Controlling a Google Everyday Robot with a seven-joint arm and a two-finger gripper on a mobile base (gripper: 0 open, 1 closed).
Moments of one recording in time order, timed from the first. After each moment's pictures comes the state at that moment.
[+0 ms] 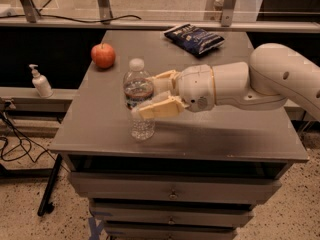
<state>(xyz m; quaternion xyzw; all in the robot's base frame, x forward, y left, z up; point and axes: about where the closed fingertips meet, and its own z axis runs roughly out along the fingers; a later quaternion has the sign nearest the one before) 0.494 0.033 0.913 -0.55 0.56 0.40 0.47</state>
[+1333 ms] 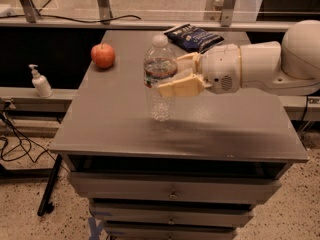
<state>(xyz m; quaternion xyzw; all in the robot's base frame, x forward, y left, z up) 0.515 -0.015 0.952 -0.52 0.60 0.37 0.49</state>
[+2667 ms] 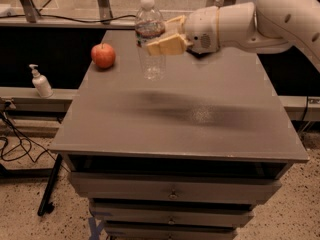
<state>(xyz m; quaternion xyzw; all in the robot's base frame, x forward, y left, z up) 0.622 0.004 0.986 -0.51 0.61 0.32 0.52</state>
